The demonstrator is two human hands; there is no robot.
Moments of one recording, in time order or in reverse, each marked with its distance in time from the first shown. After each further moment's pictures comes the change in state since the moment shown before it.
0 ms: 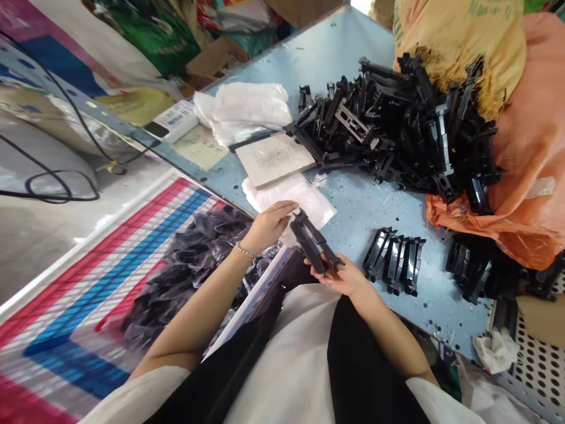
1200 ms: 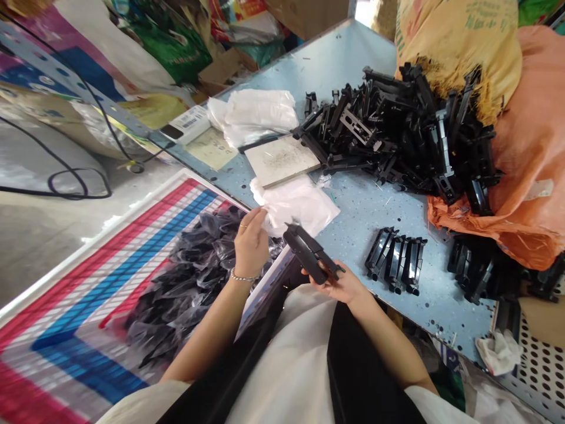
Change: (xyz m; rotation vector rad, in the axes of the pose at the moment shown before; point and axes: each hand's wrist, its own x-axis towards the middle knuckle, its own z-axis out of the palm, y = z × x) left_hand -0.059 0.026 -0.003 0.118 0.468 -0.189; right_hand -0.006 0.024 0.007 -0.269 -0.128 -0.082
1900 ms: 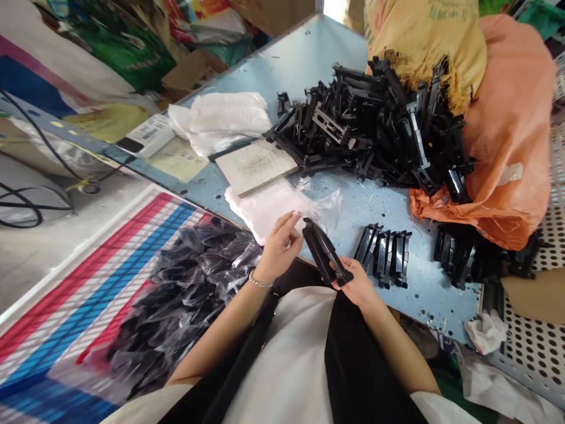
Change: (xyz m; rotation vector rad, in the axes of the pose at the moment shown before) left_hand 0.007 0.066 0.054 -0.398 -0.341 0.160; right_hand -0.040 -0.021 -0.018 -0.107 0.378 -0.272
